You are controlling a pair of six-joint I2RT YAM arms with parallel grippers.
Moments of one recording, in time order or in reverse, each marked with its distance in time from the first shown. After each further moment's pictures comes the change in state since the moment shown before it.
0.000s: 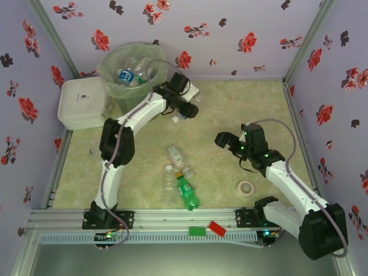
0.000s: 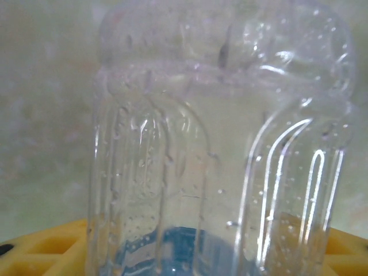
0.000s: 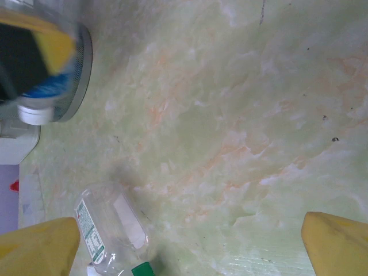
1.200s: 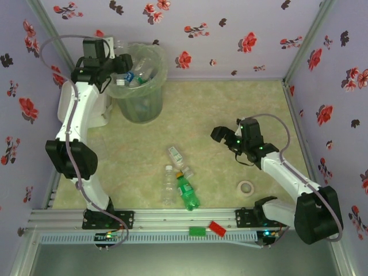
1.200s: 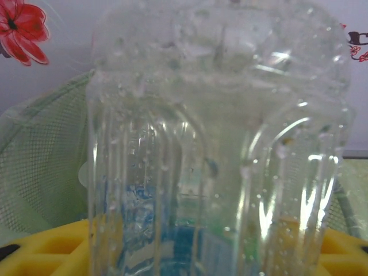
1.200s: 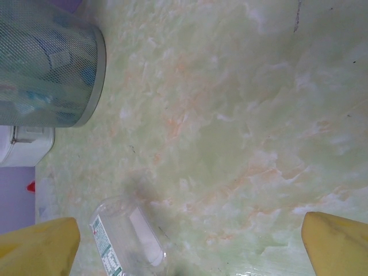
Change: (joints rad) left arm 0.499 -0.344 -0.031 0.115 -0.019 -0.313; right arm 0.002 0.134 0.048 0.114 -0.048 0.025
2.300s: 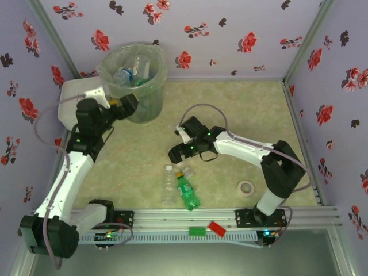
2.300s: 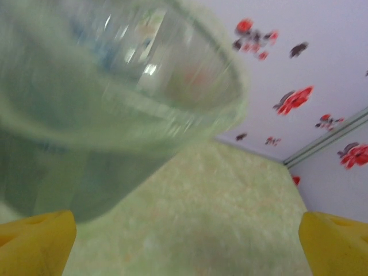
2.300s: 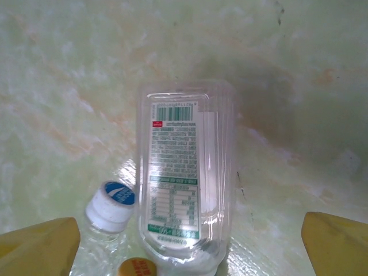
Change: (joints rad) left arm -0.077 -0.831 -1.155 0.548 0.070 -0.387; right arm 0.507 0.582 0.523 -0.325 0.114 -0.526
